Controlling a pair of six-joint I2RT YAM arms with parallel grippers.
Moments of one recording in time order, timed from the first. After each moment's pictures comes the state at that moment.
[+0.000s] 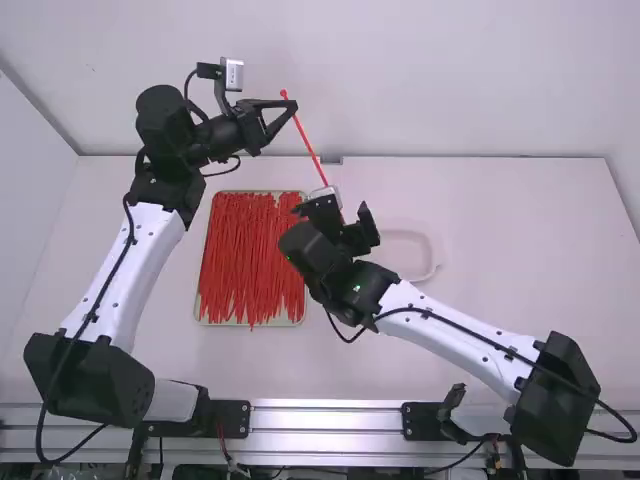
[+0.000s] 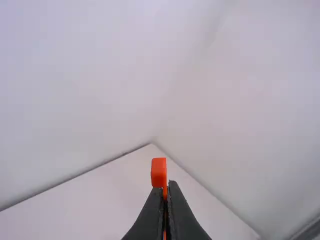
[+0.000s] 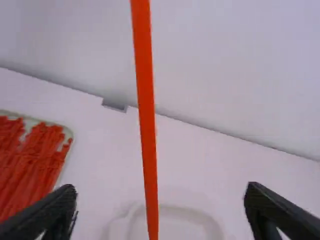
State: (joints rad) left arm -0.09 1.48 1.43 0.13 0.88 -0.54; right arm 0.98 1.46 1.12 -0.32 0.92 0.13
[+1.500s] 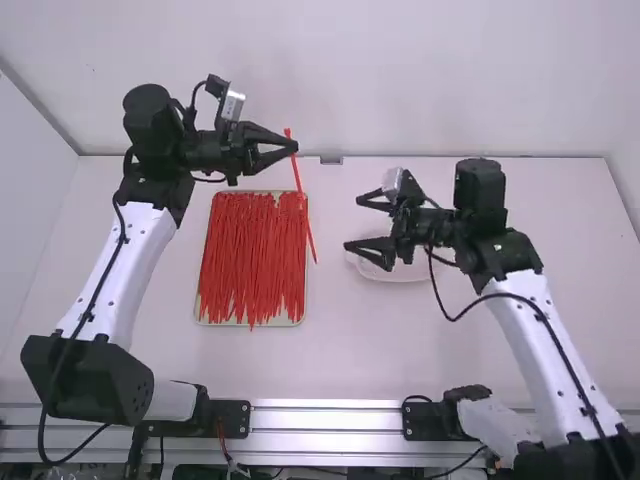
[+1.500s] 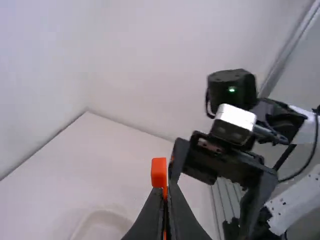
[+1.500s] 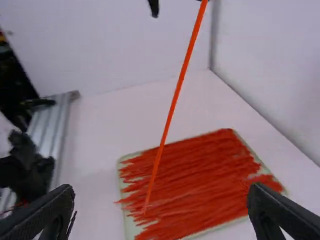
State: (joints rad) left arm -0.04 1.48 1.43 0.09 1.40 -0.31; right arm 0.20 1.22 1.12 -0.47 -1.15 -0.45
